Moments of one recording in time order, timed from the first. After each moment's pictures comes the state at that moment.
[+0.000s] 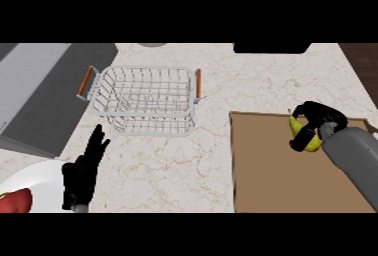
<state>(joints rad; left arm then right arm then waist) 0.06 0.22 -0.20 -1.45 0.08 0.31 0.00 -0.58 -0.60 0.51 -1.06 0.25 0.38 0.80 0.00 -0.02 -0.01</state>
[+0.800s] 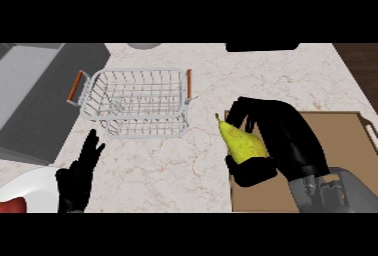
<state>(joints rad) 0.10 0.22 -0.18 -1.46 0.08 0.32 -0.02 -0.53 -0.40 0.53 -1.92 0.43 0.06 0.94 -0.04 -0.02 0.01</state>
